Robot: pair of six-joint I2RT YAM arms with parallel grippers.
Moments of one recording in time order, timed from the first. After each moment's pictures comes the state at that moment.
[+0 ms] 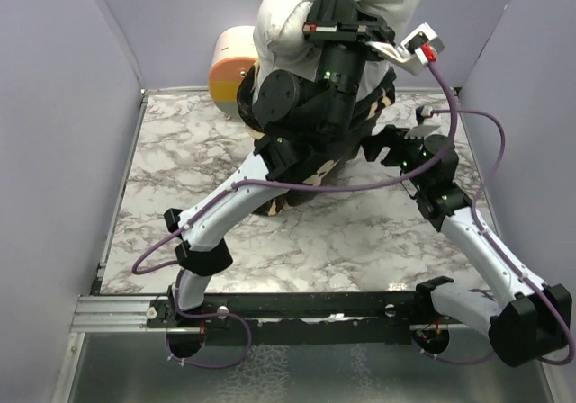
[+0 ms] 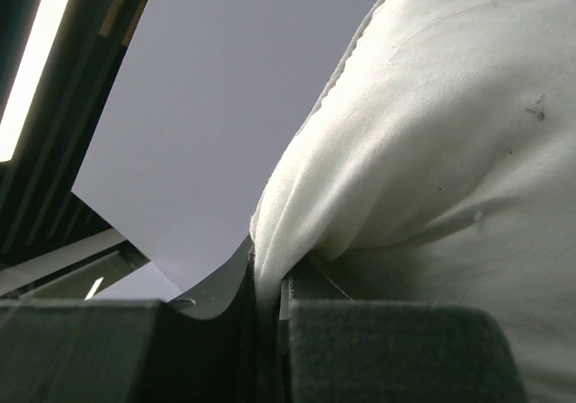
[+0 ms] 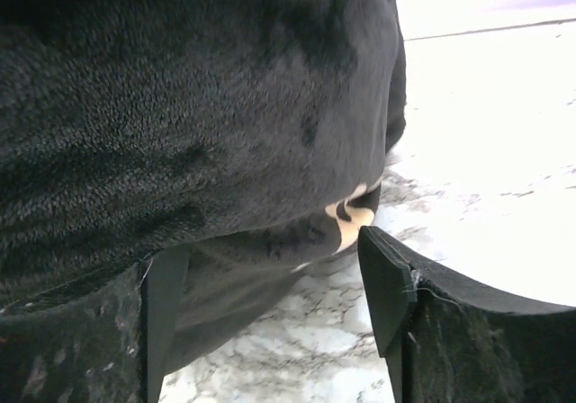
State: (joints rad) left arm -1.18 1.96 2.62 0.20 -0.65 1.71; right arm 0.29 1.09 0.83 0.13 -0.03 0.35
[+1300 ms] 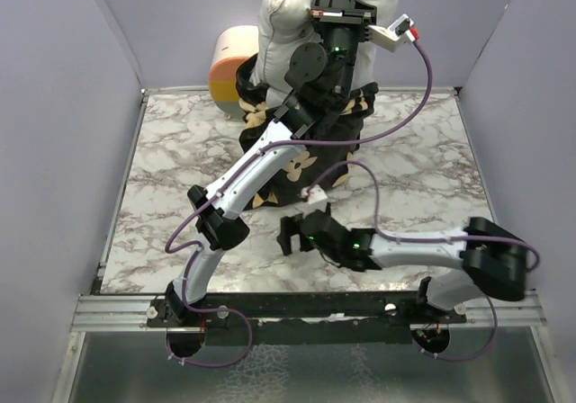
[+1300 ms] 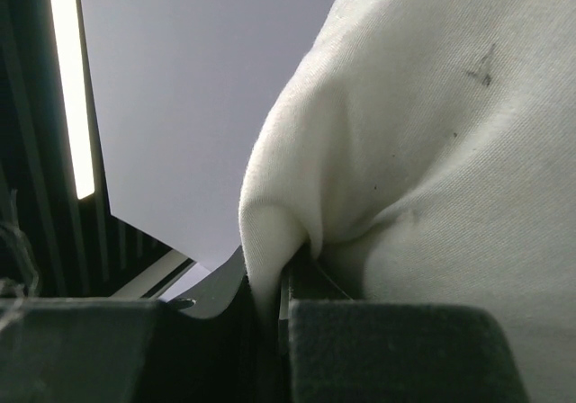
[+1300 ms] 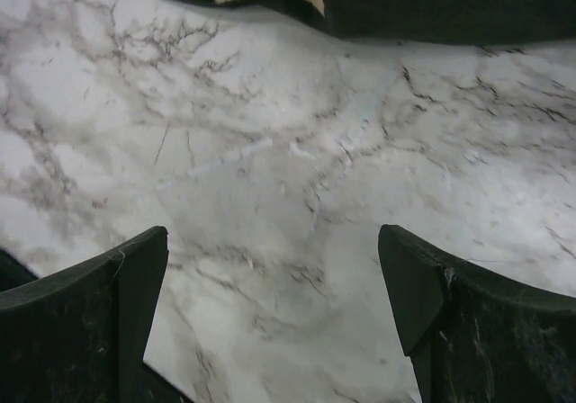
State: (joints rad) left arm -0.89 2.16 2.63 0.26 -0.57 1.84; right arm 1.15 1.32 0.59 0.13 0.38 0.60
